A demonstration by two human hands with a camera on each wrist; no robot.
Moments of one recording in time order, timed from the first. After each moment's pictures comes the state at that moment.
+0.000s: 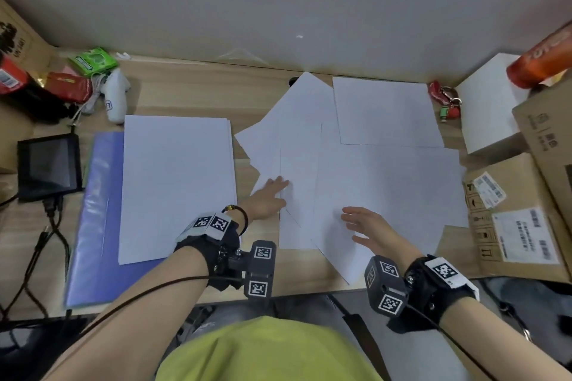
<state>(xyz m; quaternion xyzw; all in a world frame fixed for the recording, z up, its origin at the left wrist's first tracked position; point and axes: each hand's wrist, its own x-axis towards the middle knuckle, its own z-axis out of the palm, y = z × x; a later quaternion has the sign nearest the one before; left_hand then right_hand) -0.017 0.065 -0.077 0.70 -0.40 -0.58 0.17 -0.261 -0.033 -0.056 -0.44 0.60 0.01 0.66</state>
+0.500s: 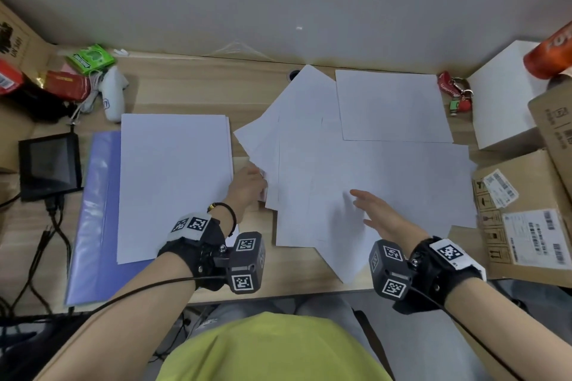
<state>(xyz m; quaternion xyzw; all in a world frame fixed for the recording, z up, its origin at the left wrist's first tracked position) -0.001 0.063 -0.080 0.75 -0.11 -0.52 0.40 -0.253 -0.066 -0.056 -0.51 0.58 0.06 0.63</state>
